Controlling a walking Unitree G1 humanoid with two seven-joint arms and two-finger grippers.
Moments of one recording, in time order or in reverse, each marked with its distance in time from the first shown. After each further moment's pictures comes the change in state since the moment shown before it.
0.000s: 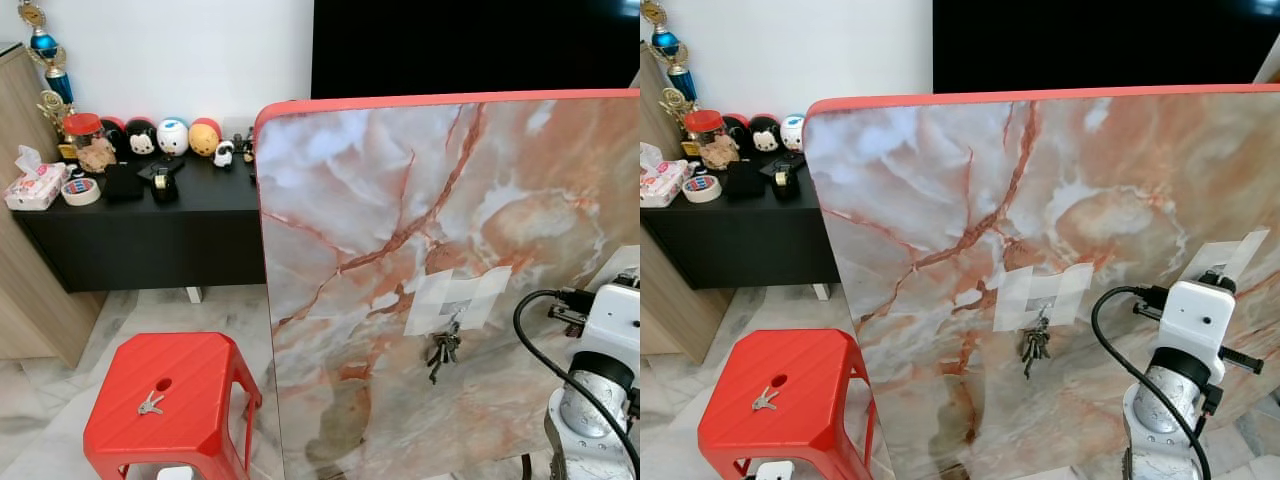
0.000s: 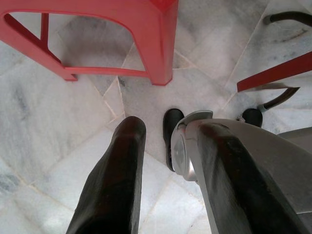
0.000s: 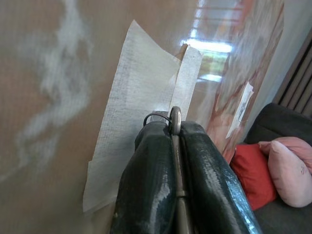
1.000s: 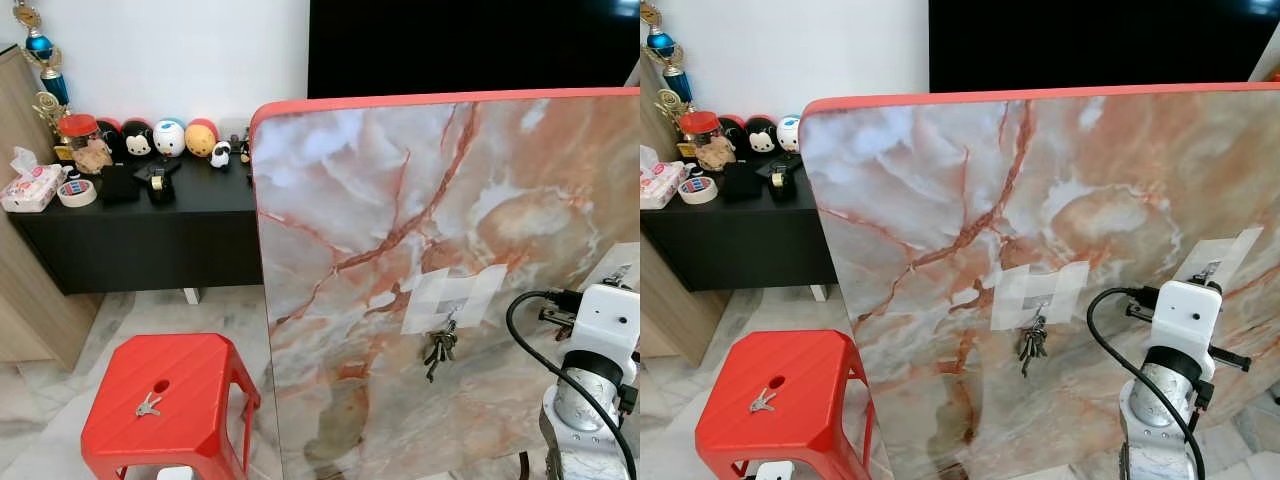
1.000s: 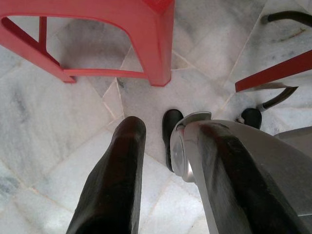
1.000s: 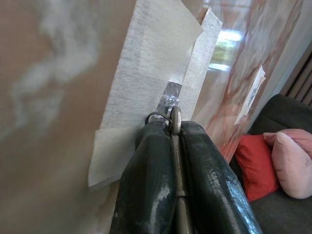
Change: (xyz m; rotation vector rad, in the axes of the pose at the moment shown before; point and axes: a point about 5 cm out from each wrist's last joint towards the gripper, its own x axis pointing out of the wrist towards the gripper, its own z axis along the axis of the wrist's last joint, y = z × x) left arm 0.000 0.000 0.000 0.001 0.000 -0.001; right arm 0.001 0.009 -0.009 -0.020 0.051 0.046
